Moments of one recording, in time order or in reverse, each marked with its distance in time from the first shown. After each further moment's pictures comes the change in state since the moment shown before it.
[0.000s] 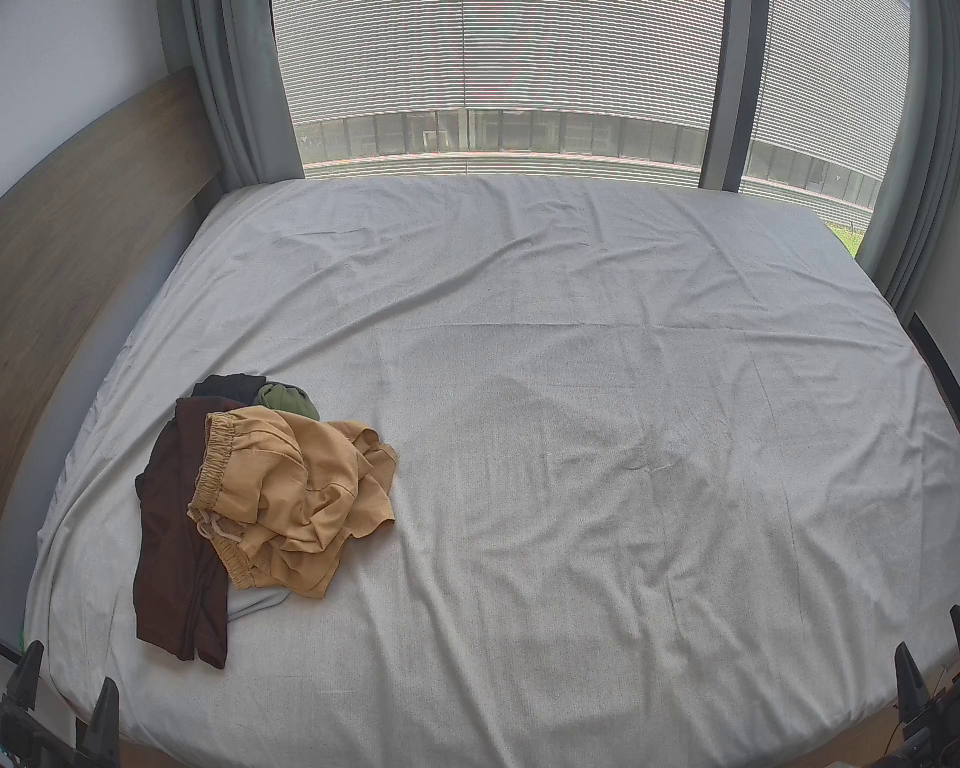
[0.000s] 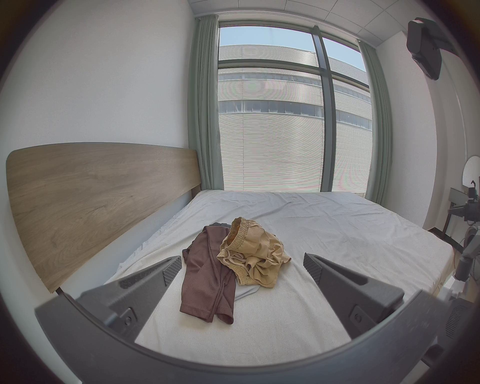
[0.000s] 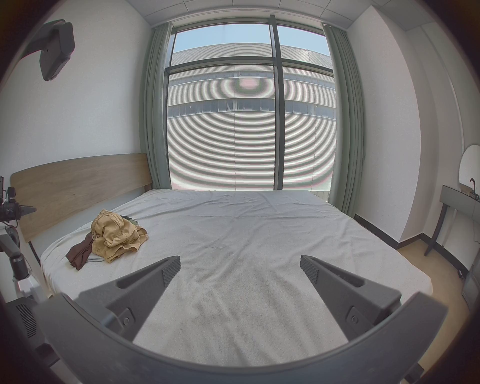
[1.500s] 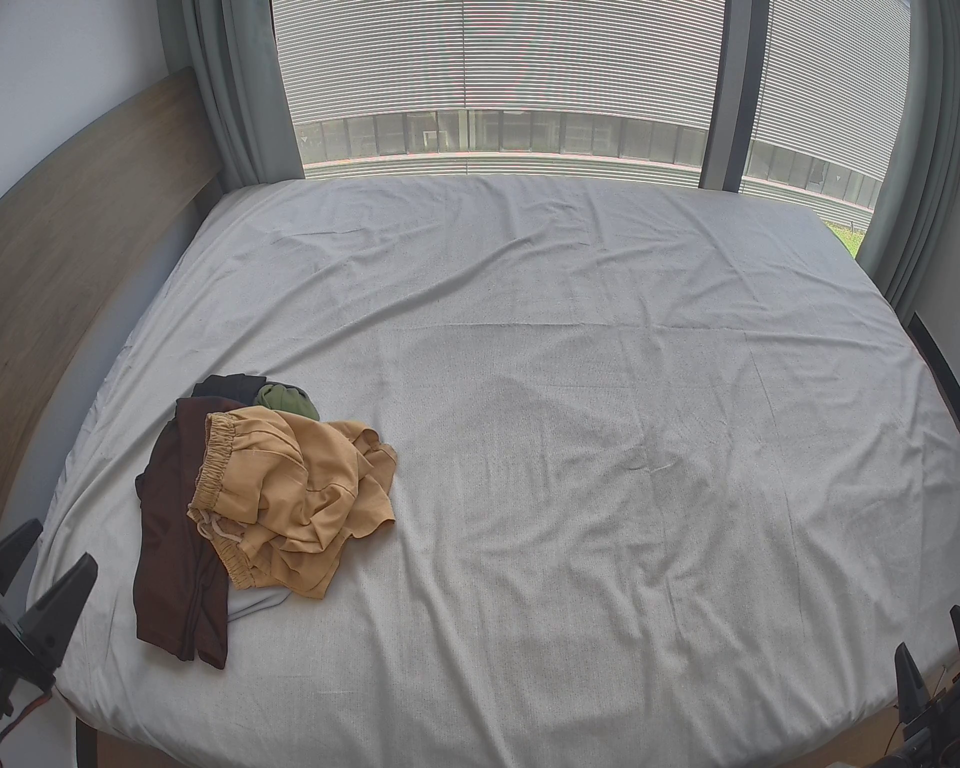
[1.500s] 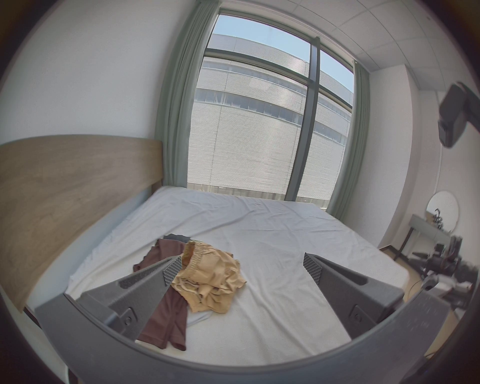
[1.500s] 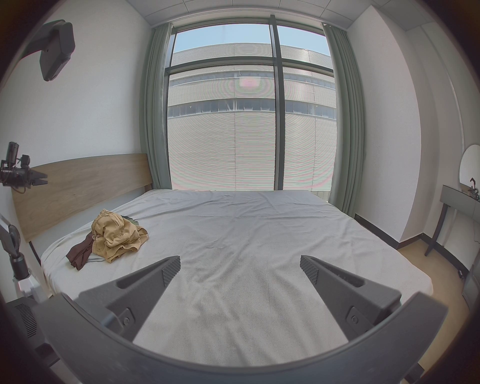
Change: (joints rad) left arm -0.184 0.523 -0.286 -0.203 -0.088 -0.122; right arm 0.004 0.000 0.000 0.000 0.000 0.000
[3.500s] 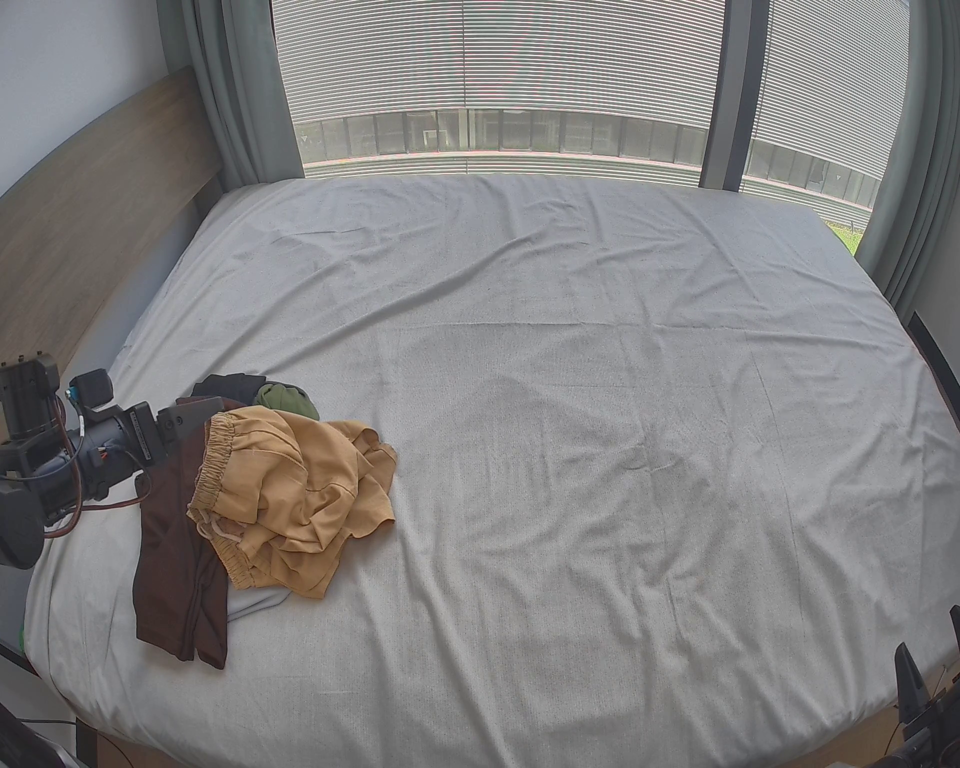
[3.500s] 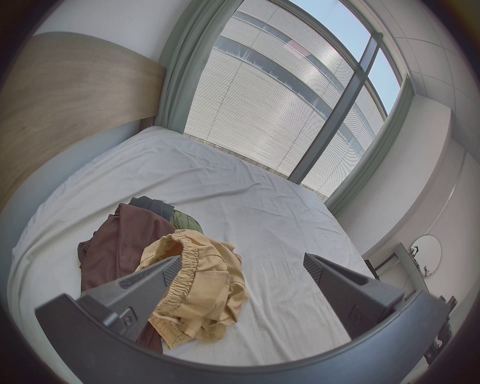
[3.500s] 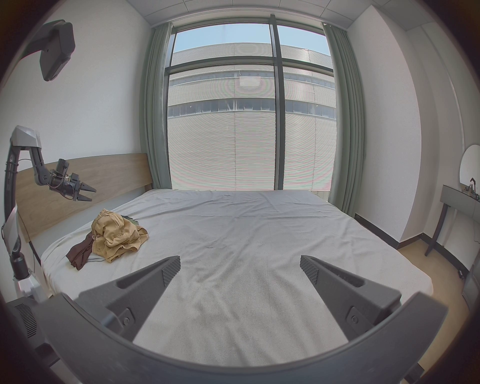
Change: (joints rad) left arm 0.343 1.087 -0.312 -0.519 -0.461 -0.140; right arm 0.000 0.000 0.000 0.000 0.000 0.000
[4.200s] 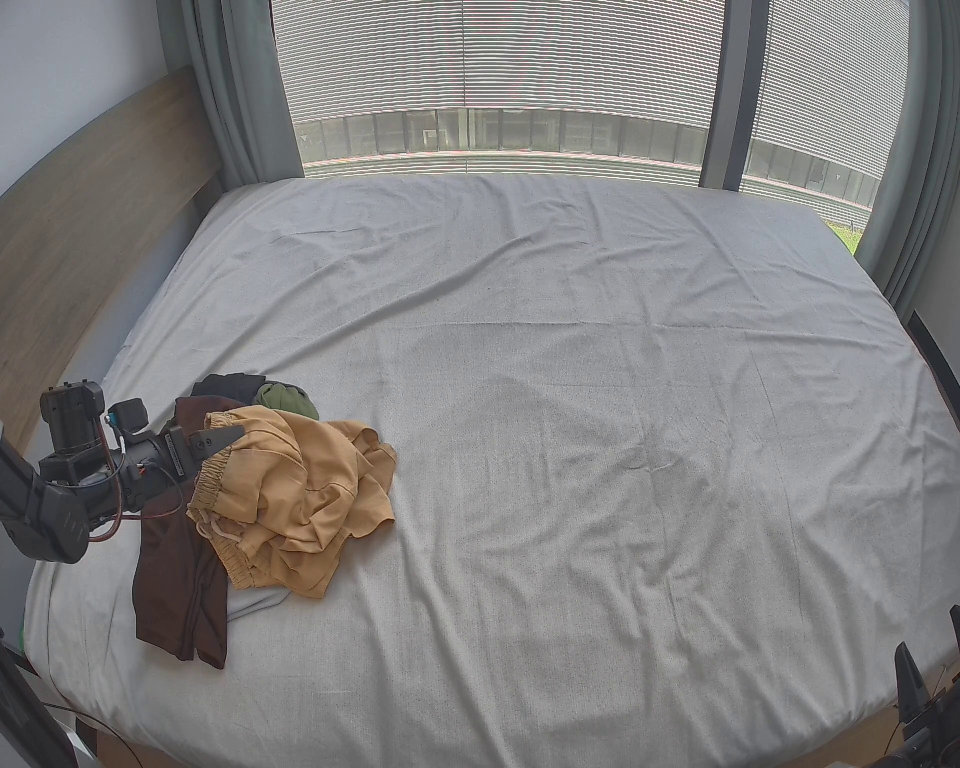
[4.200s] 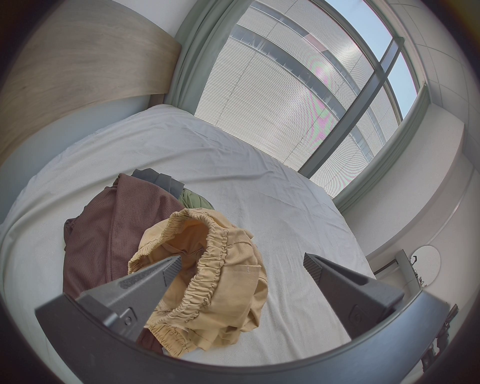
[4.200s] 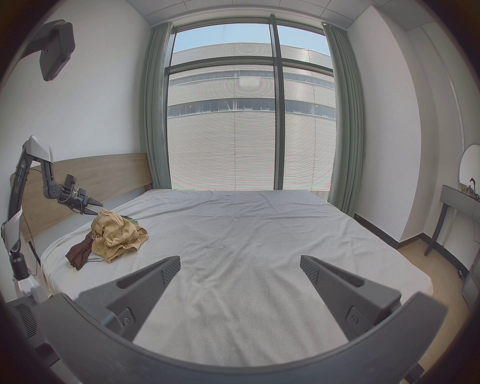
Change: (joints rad) left arm 0.013 0.261 -0.040 -0.136 -0.009 -0.029; right arm -0.002 0.000 0.000 0.000 0.000 0.000
